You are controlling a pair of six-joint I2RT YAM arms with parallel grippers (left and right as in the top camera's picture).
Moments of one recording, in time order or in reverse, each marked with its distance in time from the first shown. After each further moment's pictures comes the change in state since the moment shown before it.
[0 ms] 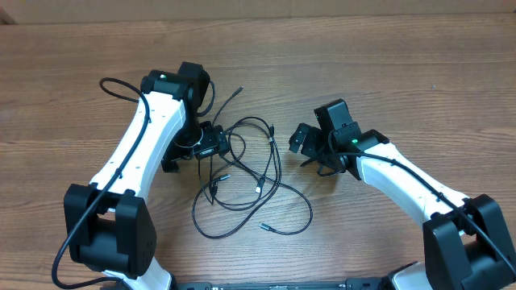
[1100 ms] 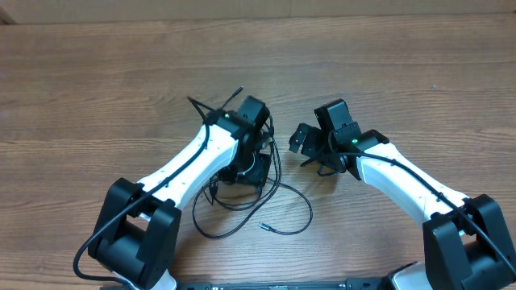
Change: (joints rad) left arm -0.308 0.002 -0.267 0.408 0.158 0.325; right arm 0.000 0.000 0.000 0.000 0.000 0.000
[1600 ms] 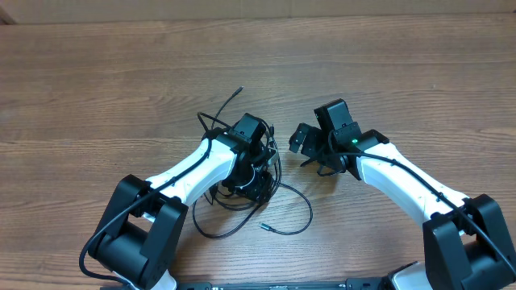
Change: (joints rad) left arm -0.002 0.000 -0.159 0.180 0.138 0.191; right arm 0.000 0.000 0.000 0.000 0.000 0.000
